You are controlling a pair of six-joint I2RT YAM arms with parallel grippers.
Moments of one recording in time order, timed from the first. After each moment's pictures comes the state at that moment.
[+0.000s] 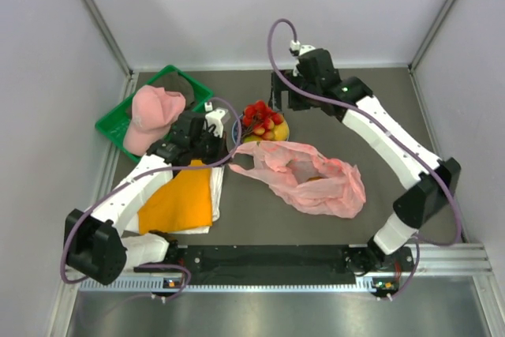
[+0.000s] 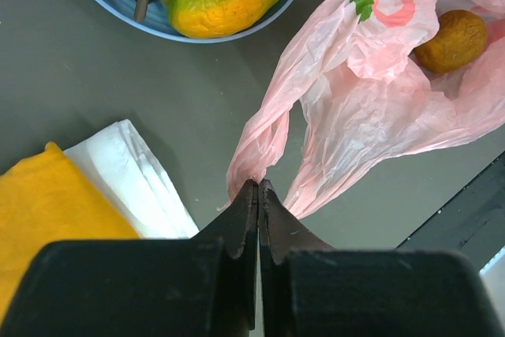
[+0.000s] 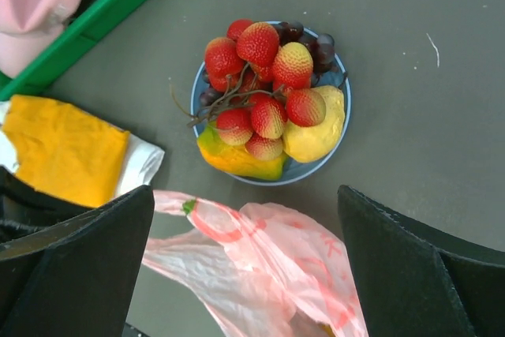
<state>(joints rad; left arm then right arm) -0.41 1.21 0.91 -0.47 0.35 -0.15 0.61 1.61 1.70 -0.73 0.03 0.37</state>
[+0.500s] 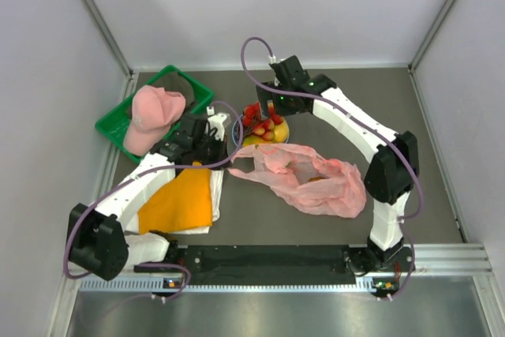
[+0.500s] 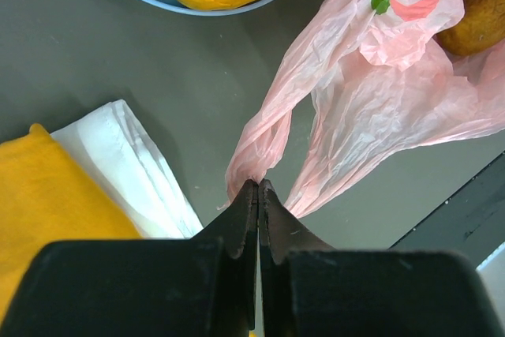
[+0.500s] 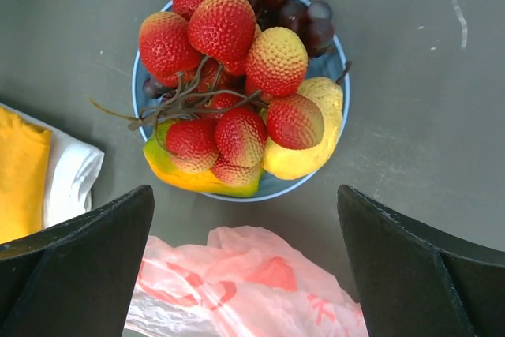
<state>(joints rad) -0.41 1.25 0.90 -0.49 0.35 -0.15 0.63 1.90 1.83 -0.78 0.07 0.32</state>
